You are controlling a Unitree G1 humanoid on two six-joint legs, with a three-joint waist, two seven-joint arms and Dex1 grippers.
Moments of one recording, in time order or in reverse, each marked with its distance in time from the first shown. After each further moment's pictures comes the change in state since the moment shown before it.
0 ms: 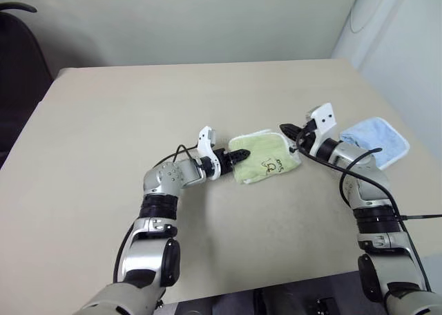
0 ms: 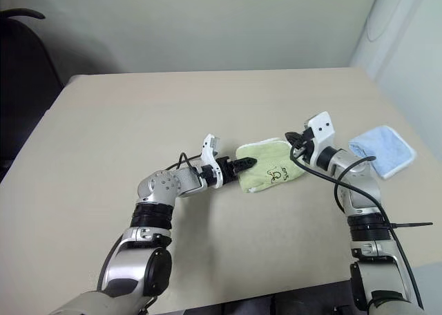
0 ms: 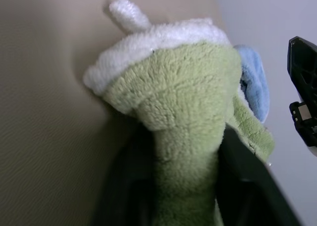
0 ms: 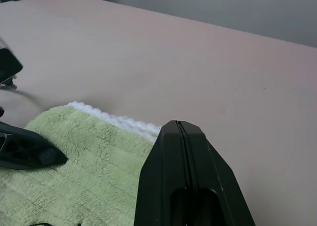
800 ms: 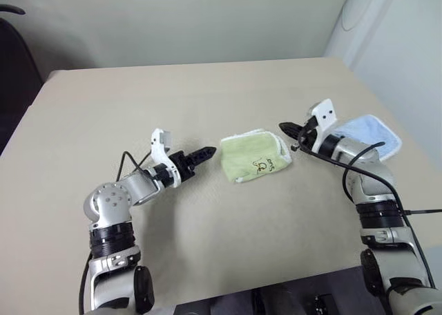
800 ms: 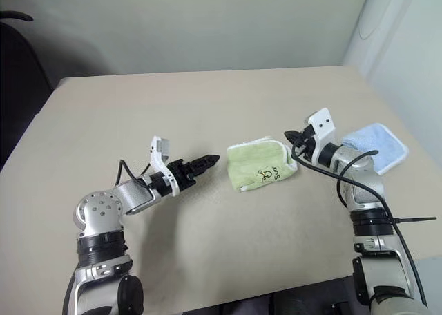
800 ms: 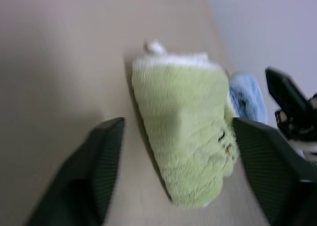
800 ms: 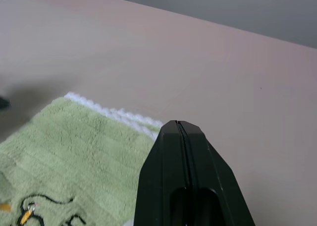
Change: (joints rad) left arm 0.225 0.145 0.149 -0.372 -0.252 0.208 0.173; right arm -0.041 -0.026 0.021 0.047 -0.010 -0.003 0.076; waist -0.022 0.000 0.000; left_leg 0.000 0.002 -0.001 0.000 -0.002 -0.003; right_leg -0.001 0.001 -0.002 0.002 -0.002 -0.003
